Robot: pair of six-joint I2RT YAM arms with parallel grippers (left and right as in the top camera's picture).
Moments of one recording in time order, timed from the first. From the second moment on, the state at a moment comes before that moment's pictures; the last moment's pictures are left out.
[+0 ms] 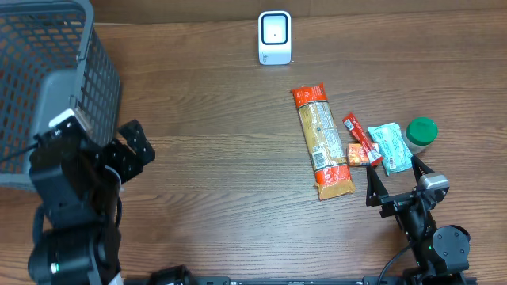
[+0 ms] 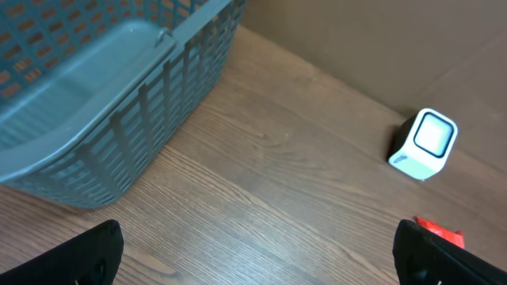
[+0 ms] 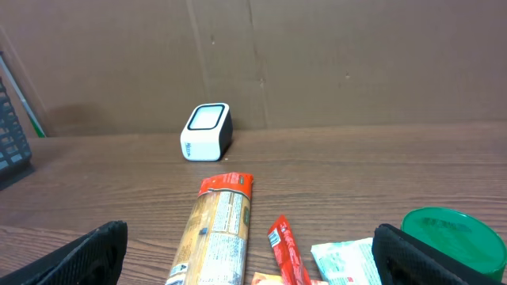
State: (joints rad) left arm 0.23 0.88 1.30 -1.02 -0.05 -0.36; right arm 0.16 0.01 0.02 -0.03 -0.09 0.15
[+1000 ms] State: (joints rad) left arm 0.13 0.38 0.95 -0.98 -0.07 -0.37; right arm 0.16 0.01 0.02 -0.03 -0.09 0.15
